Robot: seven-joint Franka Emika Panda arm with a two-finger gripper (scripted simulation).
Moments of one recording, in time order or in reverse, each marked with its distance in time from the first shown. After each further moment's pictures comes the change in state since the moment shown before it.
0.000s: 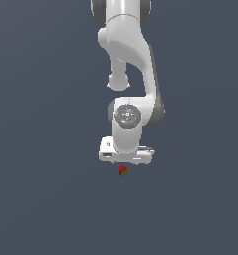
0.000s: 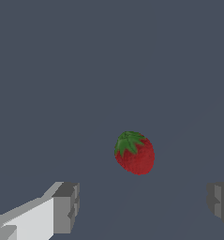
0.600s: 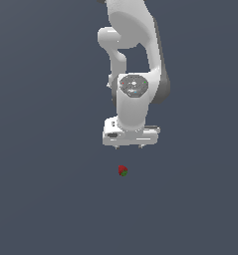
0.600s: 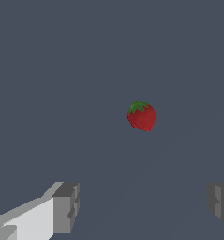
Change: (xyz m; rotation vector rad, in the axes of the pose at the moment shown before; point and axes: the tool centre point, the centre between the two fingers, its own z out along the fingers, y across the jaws) arm -0.046 -0.015 -0.056 0.017 0.005 -0.086
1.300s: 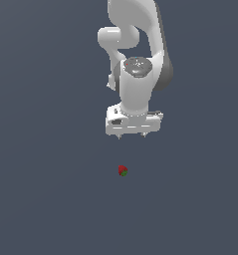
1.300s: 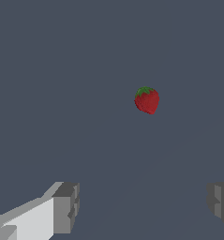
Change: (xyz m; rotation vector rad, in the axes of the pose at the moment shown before) arm -0.033 -0.011 -0.028 0.005 0.002 -0.056
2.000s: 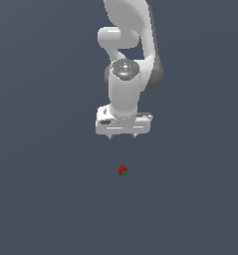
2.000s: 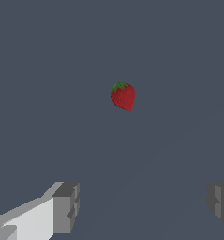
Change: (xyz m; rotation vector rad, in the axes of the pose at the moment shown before) arm -0.005 0.037 0.005 -0.029 -0.009 0.021
